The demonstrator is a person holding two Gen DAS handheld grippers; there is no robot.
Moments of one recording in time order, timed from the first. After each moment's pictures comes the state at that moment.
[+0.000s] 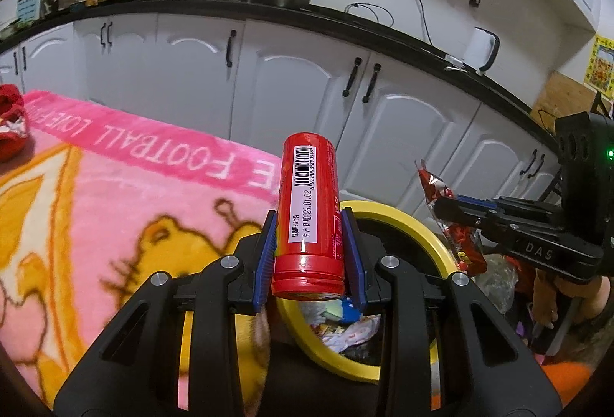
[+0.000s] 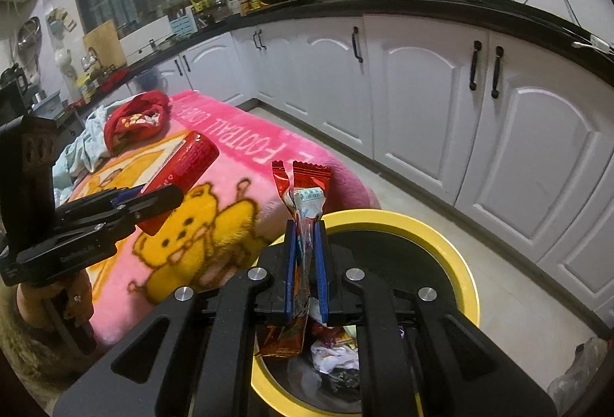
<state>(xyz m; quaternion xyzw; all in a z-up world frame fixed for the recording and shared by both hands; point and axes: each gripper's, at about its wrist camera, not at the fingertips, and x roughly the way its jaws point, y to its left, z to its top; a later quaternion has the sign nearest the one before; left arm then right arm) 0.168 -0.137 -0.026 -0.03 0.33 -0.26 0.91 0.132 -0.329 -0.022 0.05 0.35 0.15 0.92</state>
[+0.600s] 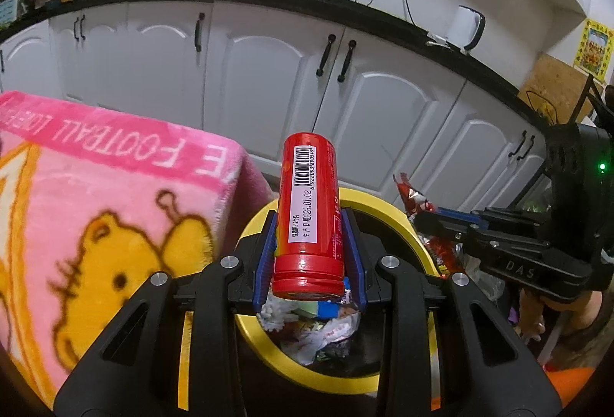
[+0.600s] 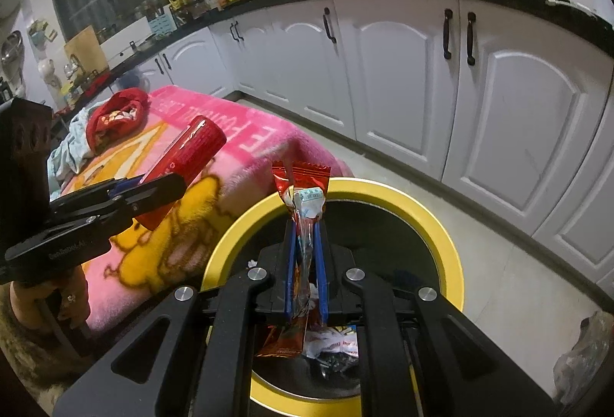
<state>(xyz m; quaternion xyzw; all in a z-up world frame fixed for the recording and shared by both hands) 0.176 -0.183 -0.046 -0.01 0.36 -0.30 0.89 0.130 -0.359 -0.053 0.07 0.38 0.13 0.91</state>
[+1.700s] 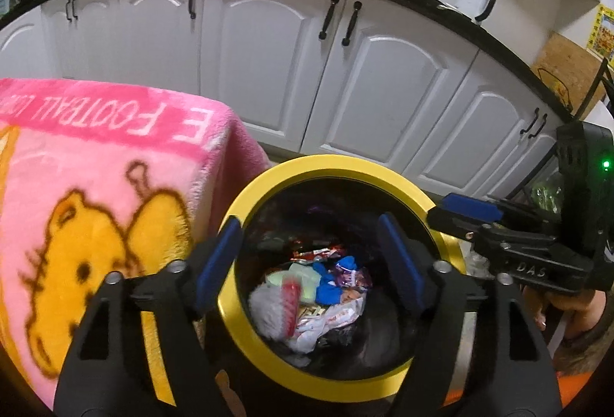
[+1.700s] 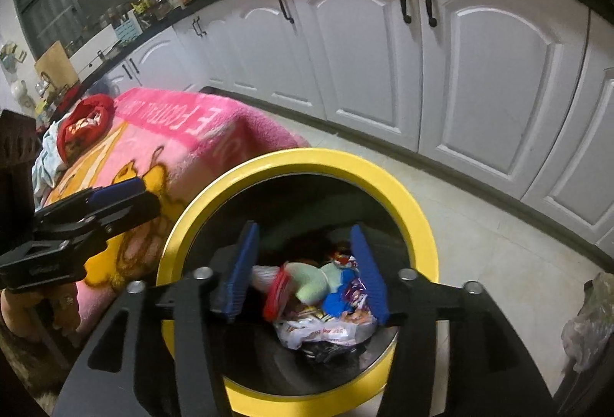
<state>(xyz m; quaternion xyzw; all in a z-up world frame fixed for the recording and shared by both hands) 0.187 -0.205 -0.074 0.01 0.41 -0.28 0.87 0.135 -0.393 -0.086 0.11 0.40 0.08 0.90</state>
